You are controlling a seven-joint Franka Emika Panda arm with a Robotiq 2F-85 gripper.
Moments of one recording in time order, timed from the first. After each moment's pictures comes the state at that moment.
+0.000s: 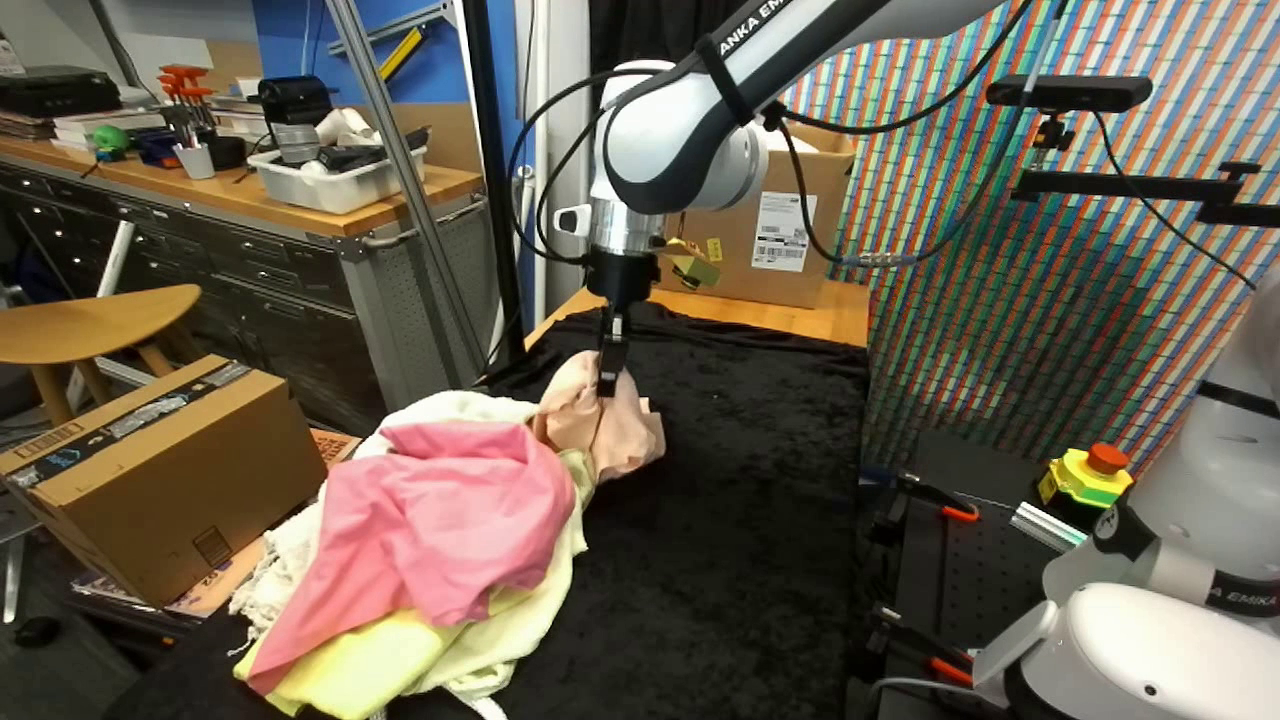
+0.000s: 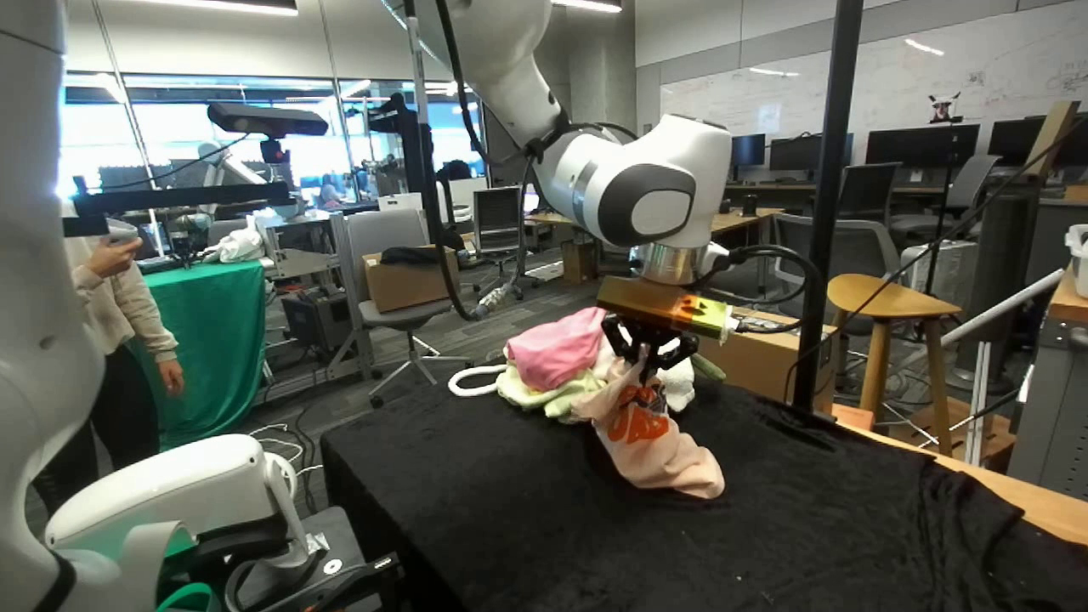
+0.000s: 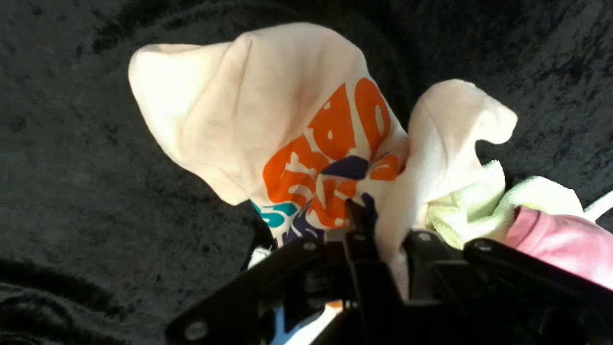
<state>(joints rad) -0.14 0.30 0.23 -2.06 0.24 2.36 -0.71</state>
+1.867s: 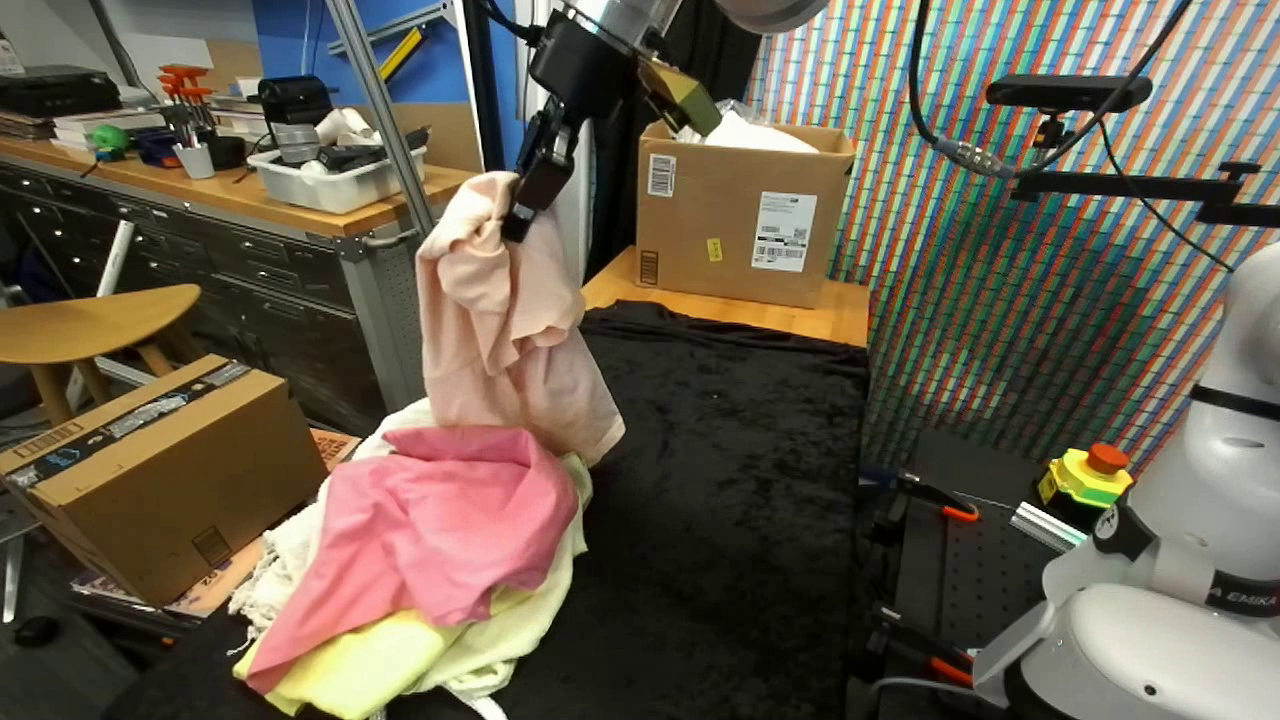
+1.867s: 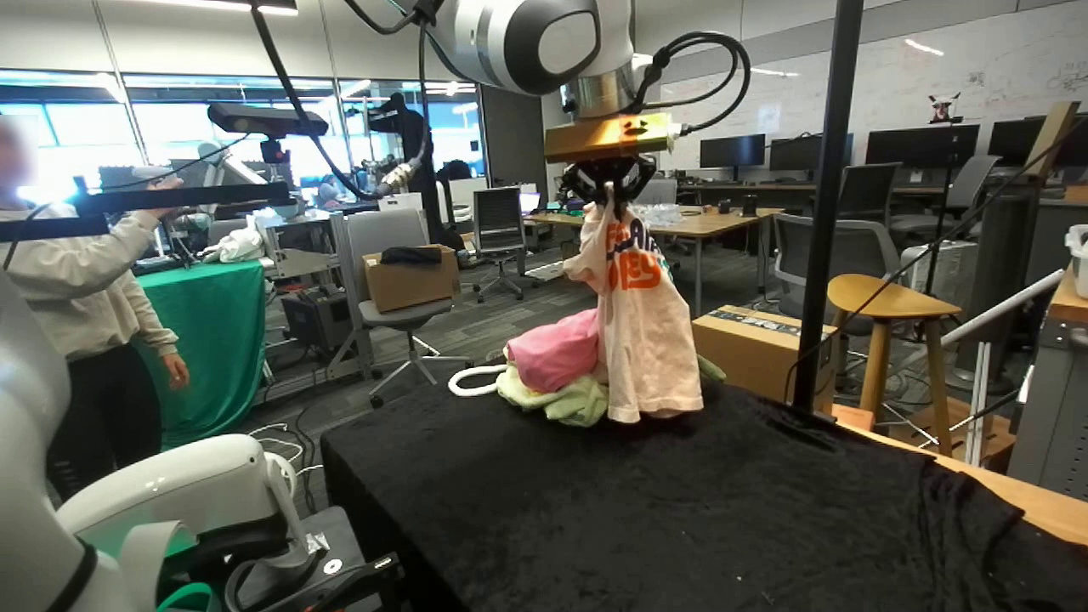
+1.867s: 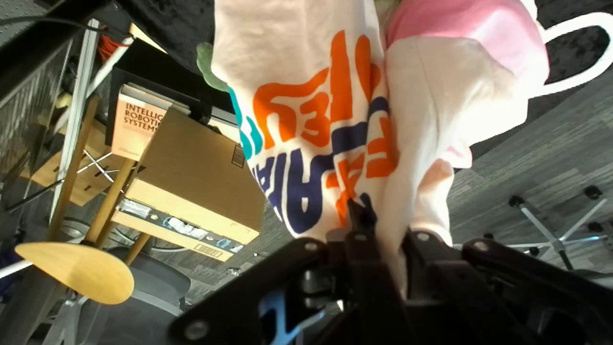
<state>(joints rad) 0.08 -0.03 0.16 -2.06 0.31 2.48 -0.74</state>
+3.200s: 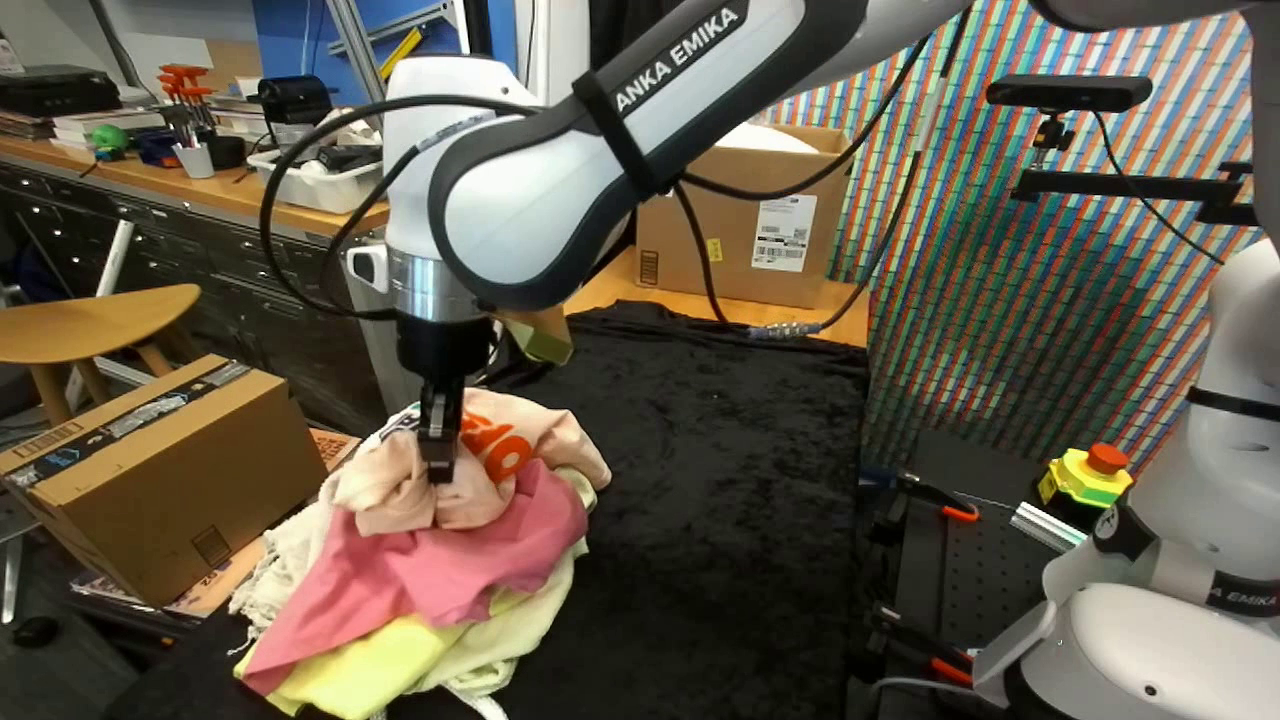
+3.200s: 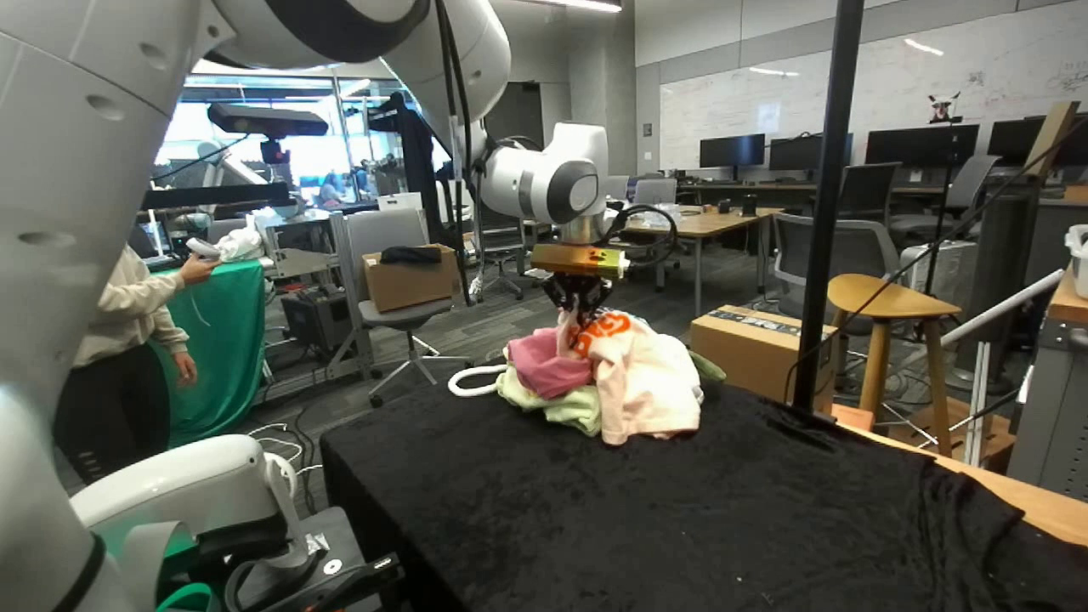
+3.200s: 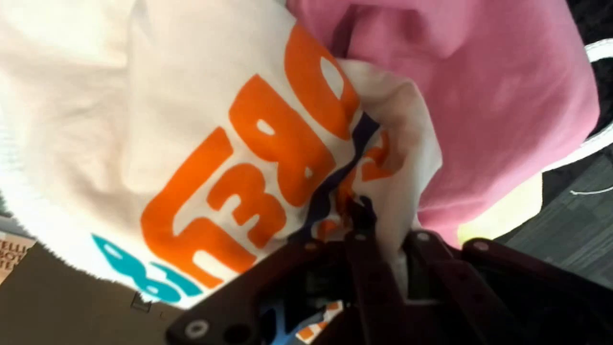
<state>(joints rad) 0.20 0.52 0.24 -1.72 0.03 2.38 -0.37</state>
